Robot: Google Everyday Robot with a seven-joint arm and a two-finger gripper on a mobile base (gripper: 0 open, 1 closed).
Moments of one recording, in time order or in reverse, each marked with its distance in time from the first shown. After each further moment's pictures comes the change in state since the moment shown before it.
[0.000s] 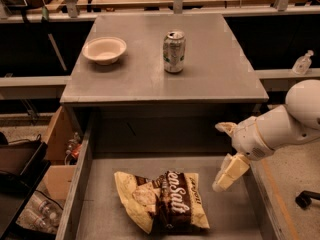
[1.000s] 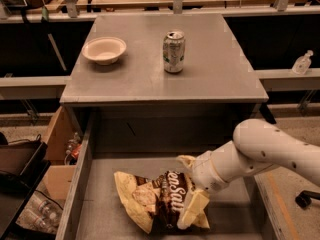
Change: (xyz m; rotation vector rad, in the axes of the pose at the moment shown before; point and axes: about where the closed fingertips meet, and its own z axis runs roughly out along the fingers) arm -0.013 0.074 0.117 -0.188 -0.056 -0.084
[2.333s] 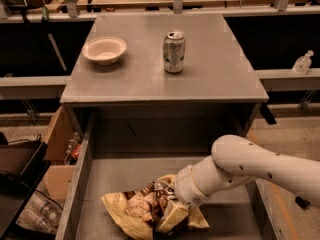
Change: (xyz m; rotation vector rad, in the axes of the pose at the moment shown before) arm -0.005 0.027 0.061 -0.069 -0.009 -0.043
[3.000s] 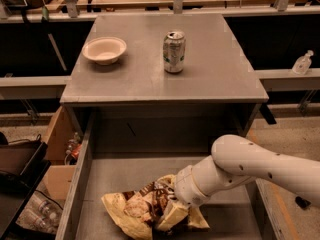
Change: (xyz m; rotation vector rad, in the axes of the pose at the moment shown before) arm -0.002 0.000 -0.002 0.000 0.000 0.000
